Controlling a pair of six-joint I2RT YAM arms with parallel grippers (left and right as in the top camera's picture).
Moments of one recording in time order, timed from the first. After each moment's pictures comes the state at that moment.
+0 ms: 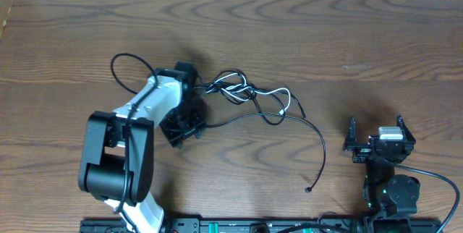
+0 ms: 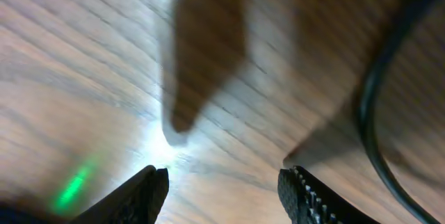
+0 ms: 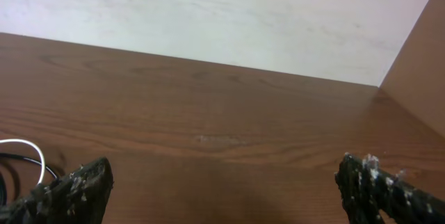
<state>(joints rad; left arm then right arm) -0.20 1.85 1.08 -1.05 0.10 -0.80 0.04 0.01 0.01 -0.06 0.10 -0.14</state>
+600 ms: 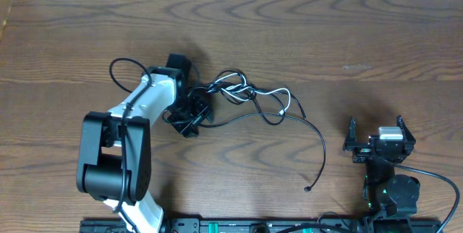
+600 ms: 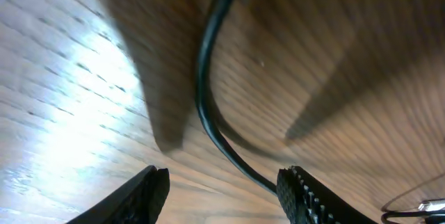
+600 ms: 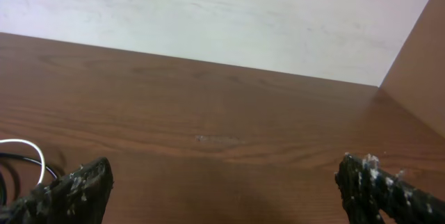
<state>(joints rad) -0.17 1.85 1.09 -0.90 0.35 -0.90 0.04 0.01 0.01 -0.06 0.10 -0.14</state>
